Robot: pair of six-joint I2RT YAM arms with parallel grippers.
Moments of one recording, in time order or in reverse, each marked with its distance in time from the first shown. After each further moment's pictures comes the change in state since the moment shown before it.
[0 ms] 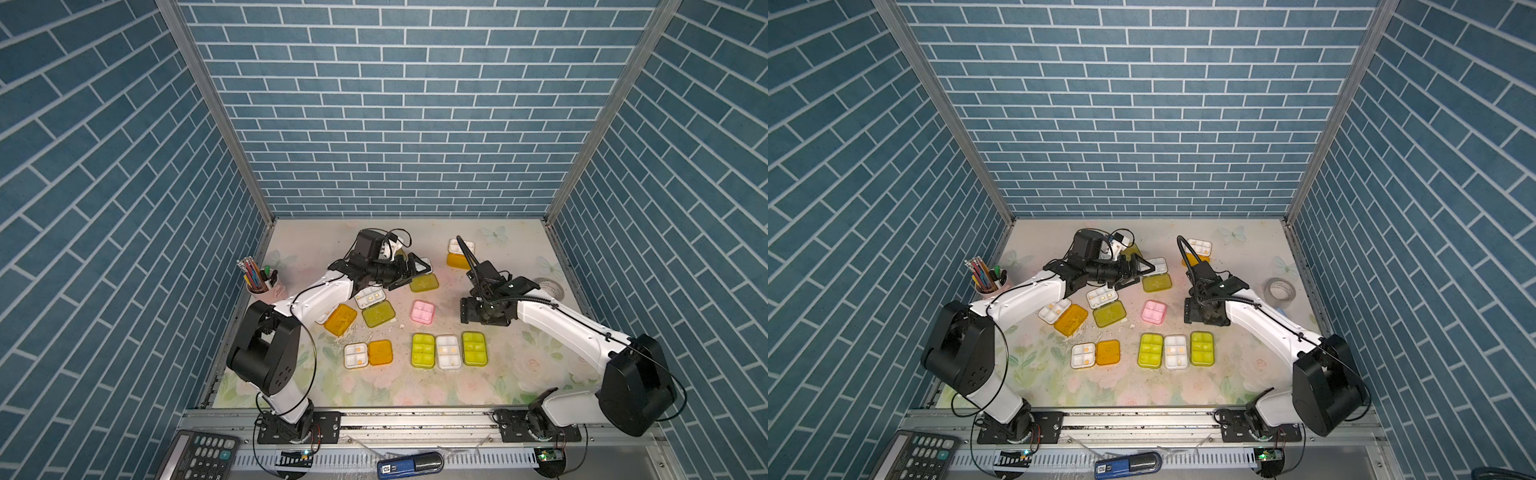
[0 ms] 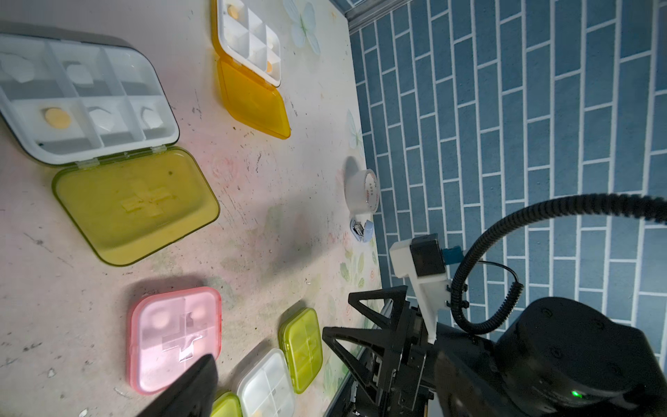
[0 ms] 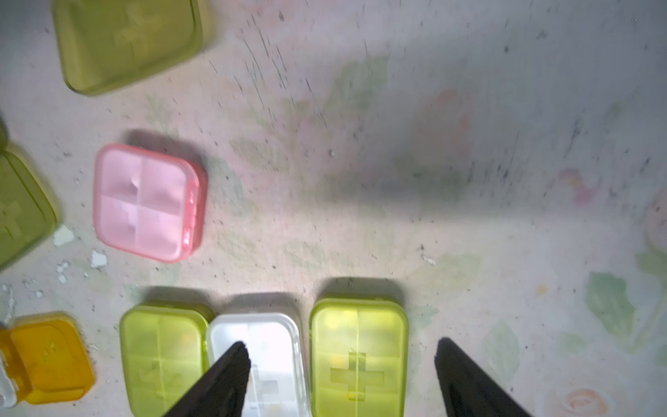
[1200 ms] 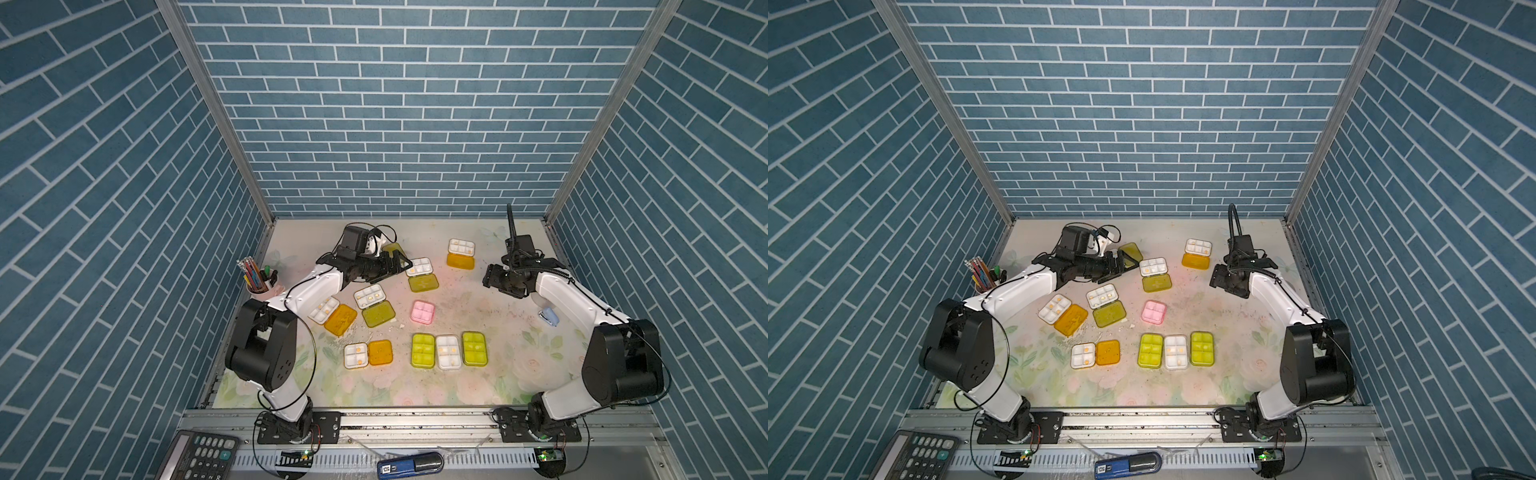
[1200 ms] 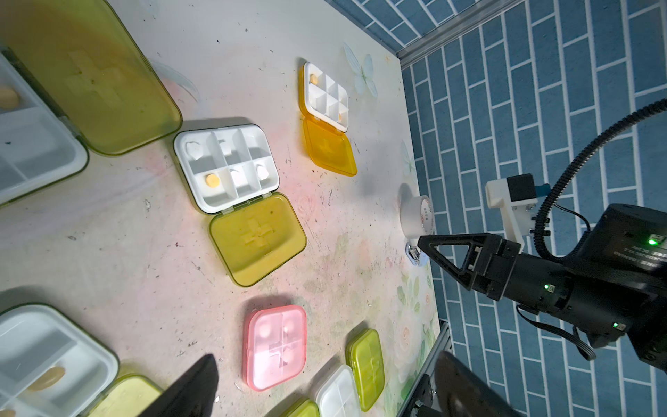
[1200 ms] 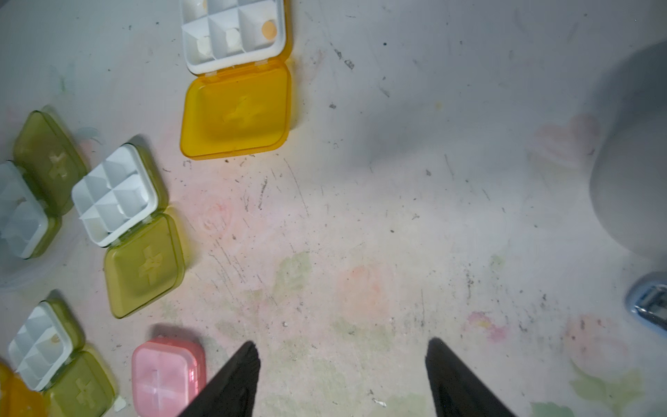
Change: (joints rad) left arm 0.101 0.025 0.034 -0.140 -0.092 0.206; right arm -0.367 0.095 0.066 0.195 -0.159 -0.093
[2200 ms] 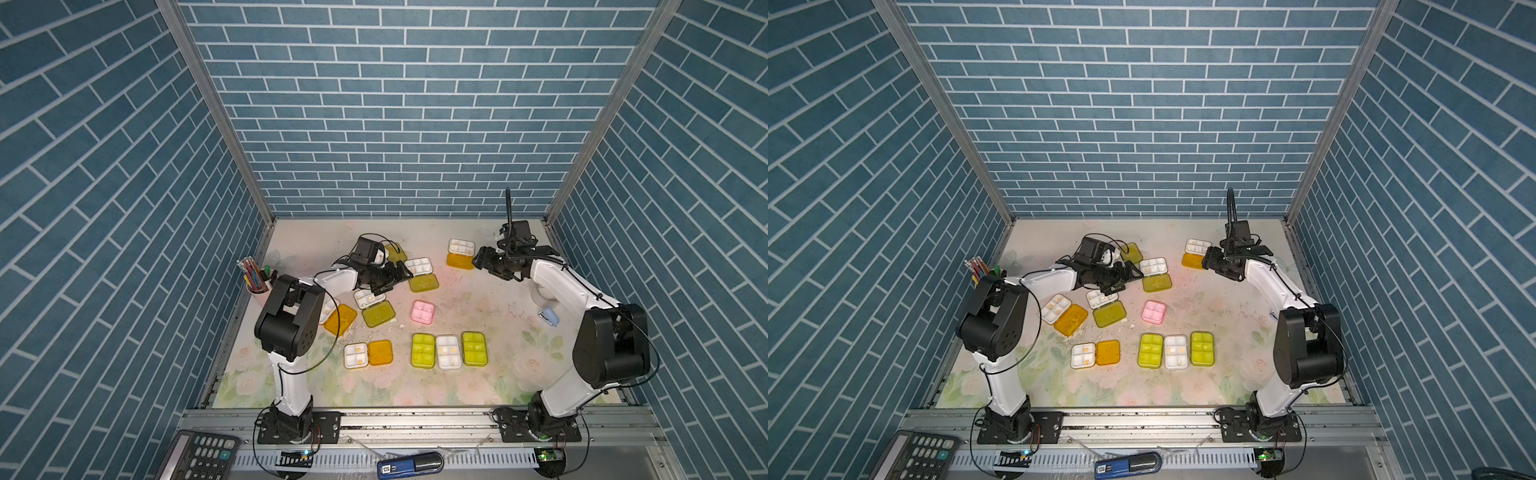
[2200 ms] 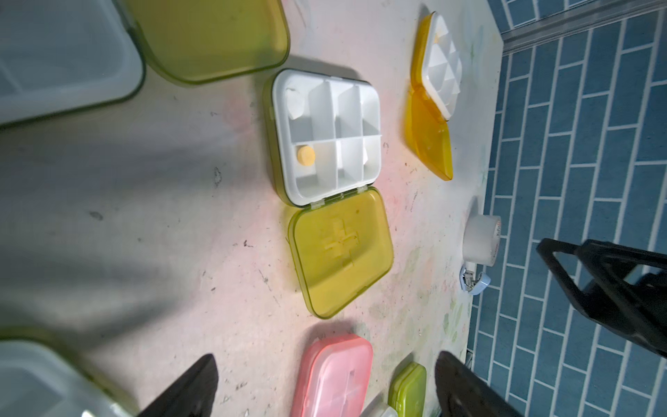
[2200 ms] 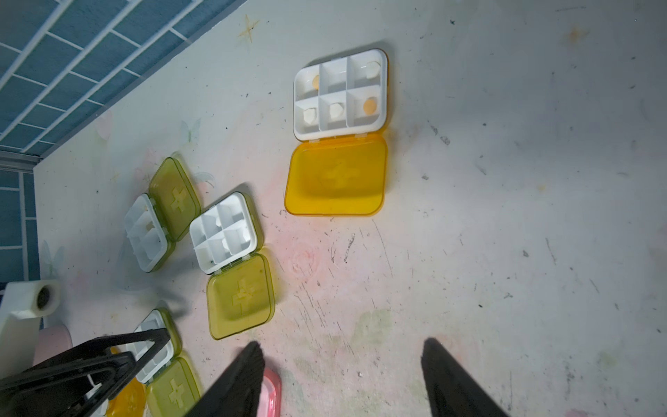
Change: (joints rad) left arm -0.032 0.270 0.027 0.066 -0.064 -0.119; right arm 0.001 0.114 0.150 0.098 -0.124 0.026
